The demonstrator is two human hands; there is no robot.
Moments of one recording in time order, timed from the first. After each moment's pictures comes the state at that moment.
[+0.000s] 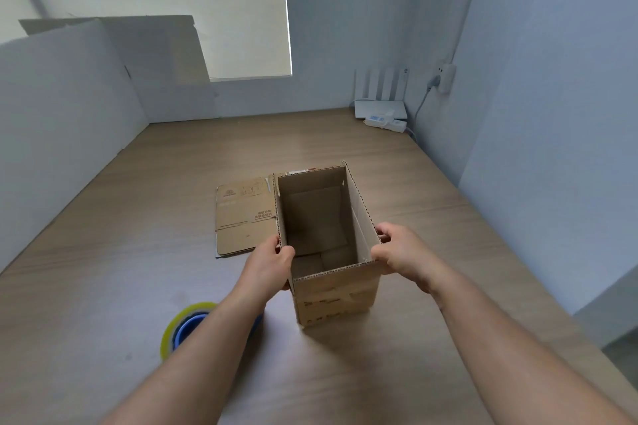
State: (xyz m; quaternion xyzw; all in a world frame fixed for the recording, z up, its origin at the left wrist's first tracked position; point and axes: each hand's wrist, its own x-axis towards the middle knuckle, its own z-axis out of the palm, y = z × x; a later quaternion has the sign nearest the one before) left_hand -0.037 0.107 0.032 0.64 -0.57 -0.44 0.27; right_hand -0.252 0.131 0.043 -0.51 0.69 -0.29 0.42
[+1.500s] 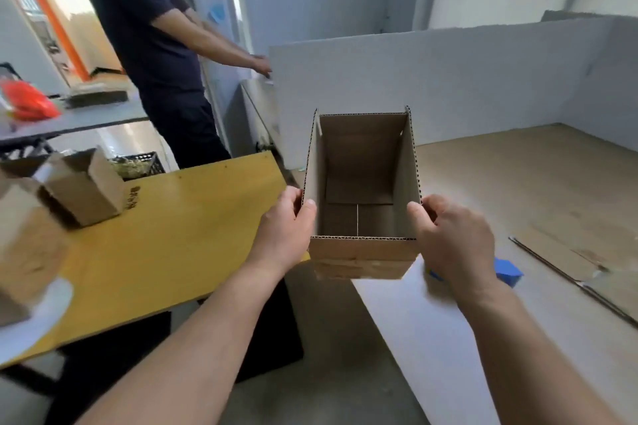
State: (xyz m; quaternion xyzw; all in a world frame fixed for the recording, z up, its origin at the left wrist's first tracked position) left_hand 0.052 0.462 0.090 0.86 -0.17 0.03 0.48; right_hand -0.052 0.283 0.099 -0.90 0.25 -0.30 0.20
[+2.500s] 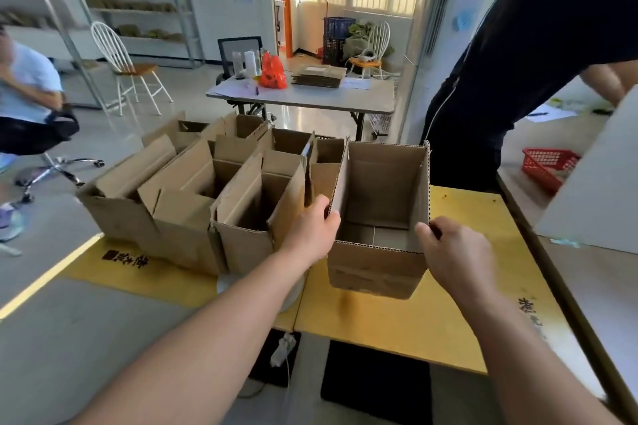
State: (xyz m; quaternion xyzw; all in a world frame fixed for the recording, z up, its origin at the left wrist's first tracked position) left_hand 0.249 0.849 0.065 0.92 0.04 0.06 0.39; right_hand 0.231 0.642 0.074 -0.96 0.04 -0.16 0.22
